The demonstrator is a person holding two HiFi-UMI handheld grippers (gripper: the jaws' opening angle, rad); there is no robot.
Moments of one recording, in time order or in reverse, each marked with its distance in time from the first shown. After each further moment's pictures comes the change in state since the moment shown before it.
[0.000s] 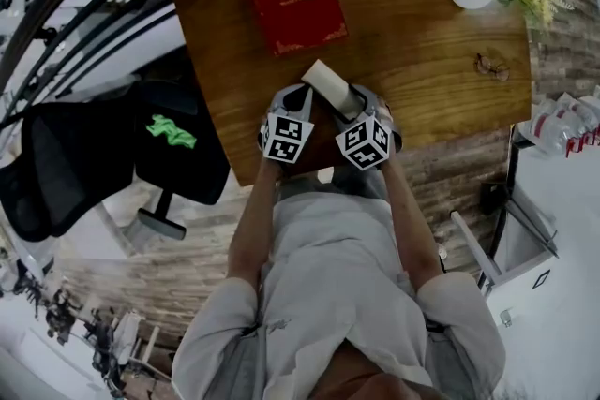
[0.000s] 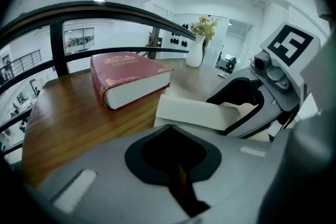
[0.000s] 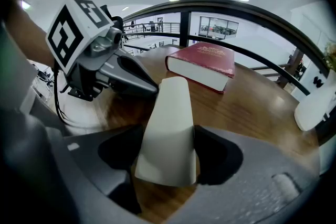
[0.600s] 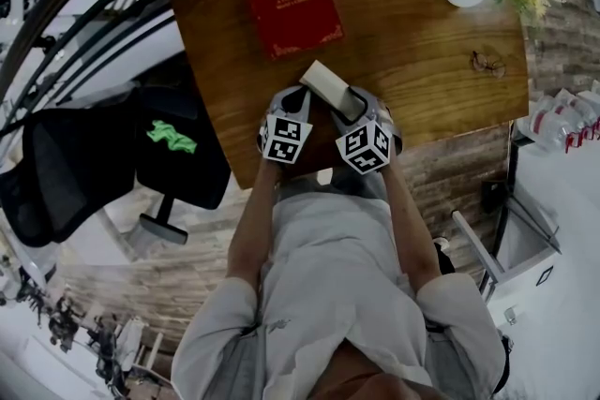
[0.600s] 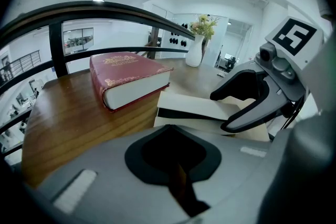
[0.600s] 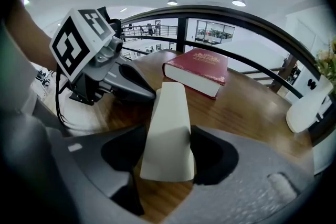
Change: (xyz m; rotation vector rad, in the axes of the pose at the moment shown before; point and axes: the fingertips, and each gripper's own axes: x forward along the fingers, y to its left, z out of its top) left arm 0.001 0.000 0.000 0.008 0.003 -0.003; right arm -0.015 -0.005 0.007 0.000 -0.029 -0.051
